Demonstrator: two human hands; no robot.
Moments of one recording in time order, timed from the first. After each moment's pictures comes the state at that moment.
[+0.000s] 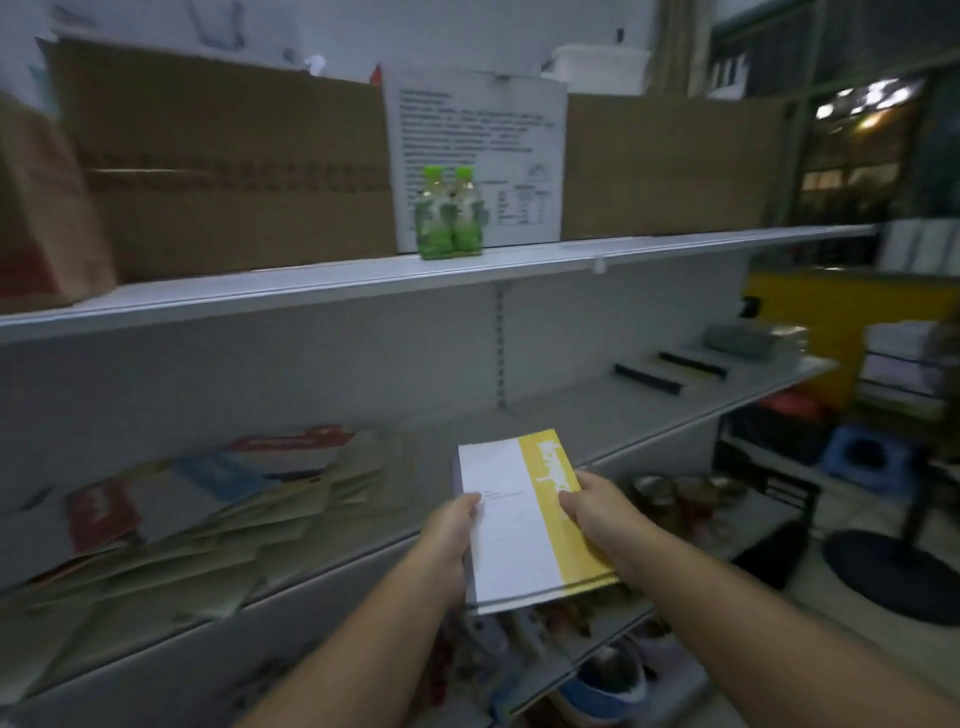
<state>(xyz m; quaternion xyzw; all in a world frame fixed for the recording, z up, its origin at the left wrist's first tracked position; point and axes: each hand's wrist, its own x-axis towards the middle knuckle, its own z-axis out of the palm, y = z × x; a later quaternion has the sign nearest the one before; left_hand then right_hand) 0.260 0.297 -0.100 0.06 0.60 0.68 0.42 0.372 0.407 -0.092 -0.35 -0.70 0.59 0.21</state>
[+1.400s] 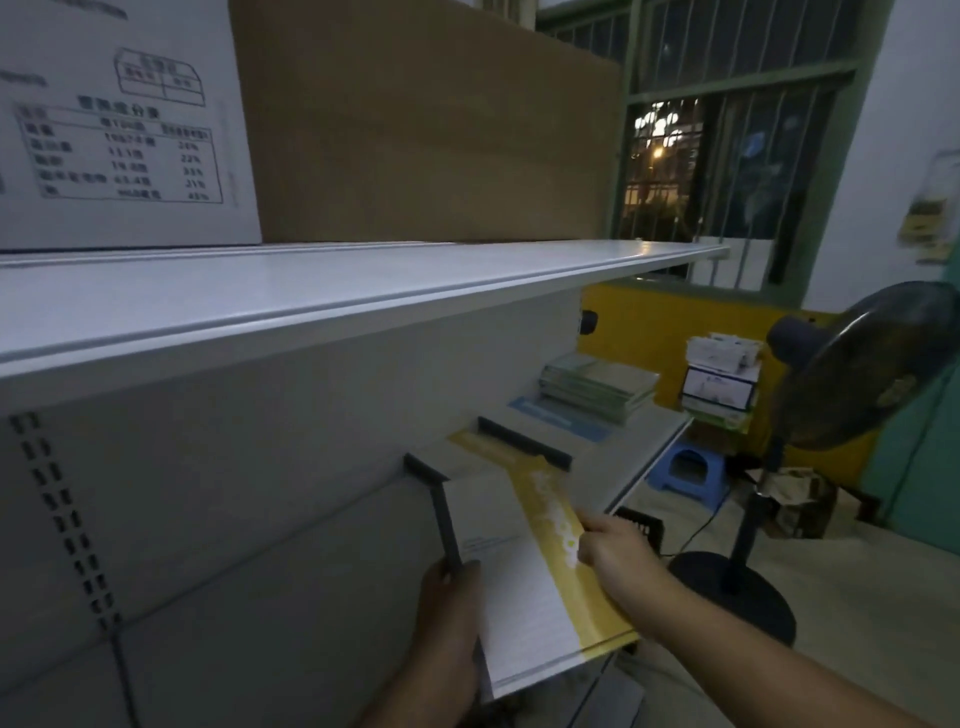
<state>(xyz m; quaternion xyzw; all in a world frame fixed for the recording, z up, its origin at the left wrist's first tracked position) 0.264 0.841 -0.154 0.12 0.59 0.67 0.43 0.395 0.924 -0.112 -0.50 -0.66 0.50 0.26</state>
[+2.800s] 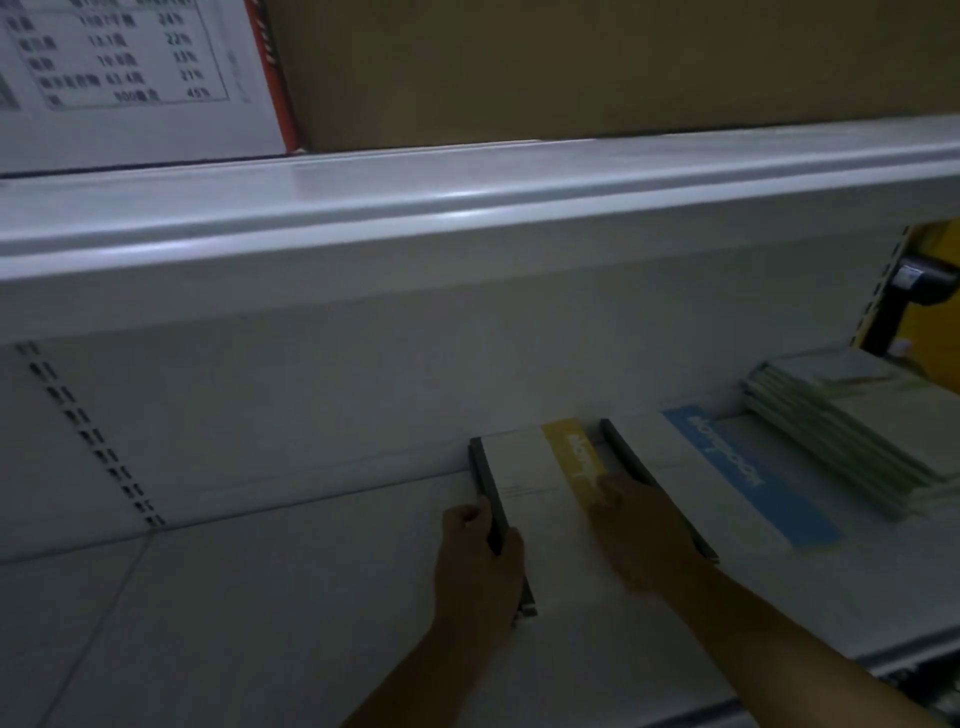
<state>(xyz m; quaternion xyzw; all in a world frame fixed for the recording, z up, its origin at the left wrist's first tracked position) 0.214 1.018 -0.197 0.15 0.88 0.44 0.06 0.274 1.169 -0.173 -0.33 -0.89 0.31 0.07</state>
